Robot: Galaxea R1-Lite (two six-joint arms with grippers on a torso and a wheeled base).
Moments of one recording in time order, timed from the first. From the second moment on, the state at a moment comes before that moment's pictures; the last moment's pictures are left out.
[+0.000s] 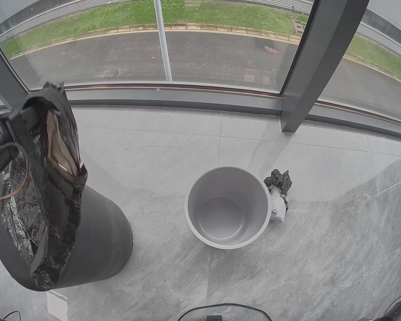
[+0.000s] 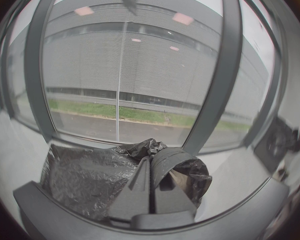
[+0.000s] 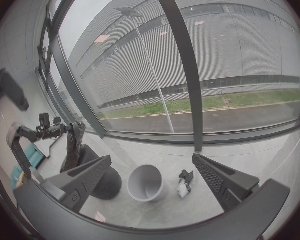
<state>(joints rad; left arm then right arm) -0.43 1.12 -0.77 -0.47 0.15 -0.06 0.09 0.63 -0.53 -0.16 0.31 0.15</state>
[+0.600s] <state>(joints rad) -0.63 1.18 -1.06 -0.29 0.15 -0.60 0.60 1.22 -0.86 -0.32 -0.02 0.34</state>
